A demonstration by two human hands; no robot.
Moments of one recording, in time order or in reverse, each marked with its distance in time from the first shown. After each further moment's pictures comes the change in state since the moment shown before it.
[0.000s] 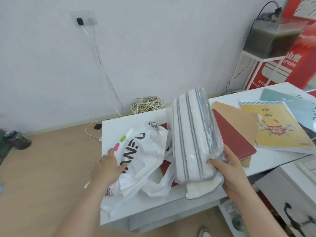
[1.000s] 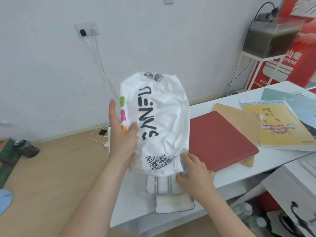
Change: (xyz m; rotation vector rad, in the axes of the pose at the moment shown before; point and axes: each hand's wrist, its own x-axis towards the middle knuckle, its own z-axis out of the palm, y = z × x) left_hand -0.047 0.099 -0.094 -1.361 0.250 0.346; right_hand -0.007 0.039 0.071 -1.176 -0.091 -0.166
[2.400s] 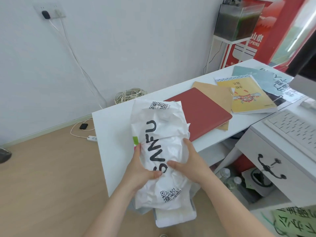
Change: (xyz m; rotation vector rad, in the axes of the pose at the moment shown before) left_hand -0.119 -0.082 -0.035 0.445 -0.556 -0.419; right_hand -0.075 0.007 0.003 0.477 -0.090 0.290
